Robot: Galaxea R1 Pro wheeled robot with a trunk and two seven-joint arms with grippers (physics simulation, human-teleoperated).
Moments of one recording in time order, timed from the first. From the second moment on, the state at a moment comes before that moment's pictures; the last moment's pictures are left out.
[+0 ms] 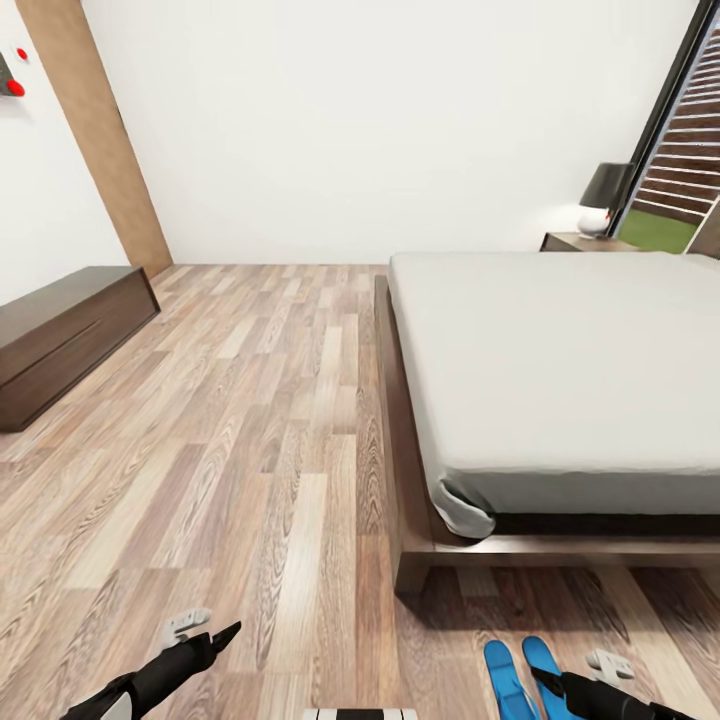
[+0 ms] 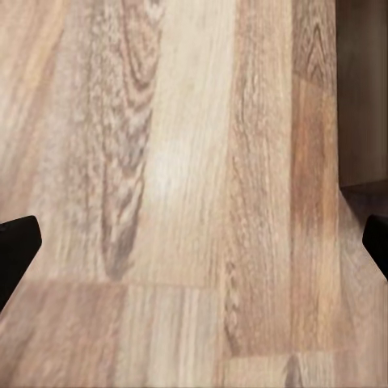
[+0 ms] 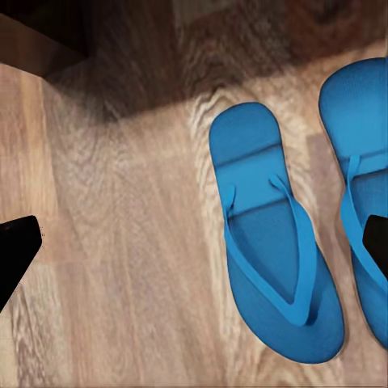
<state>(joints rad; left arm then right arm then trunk) -0.51 0.20 0.28 -0.14 0.17 -0.08 -0.69 -0.43 -0.35 -0.16 -0.21 -0.21 0.10 0.69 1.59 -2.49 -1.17</state>
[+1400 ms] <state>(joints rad) -0.51 0.10 0.27 -0.10 0.16 -0.08 -0.49 -0.43 -0.14 -0.16 -0.10 -0.20 0.04 0.51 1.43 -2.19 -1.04</state>
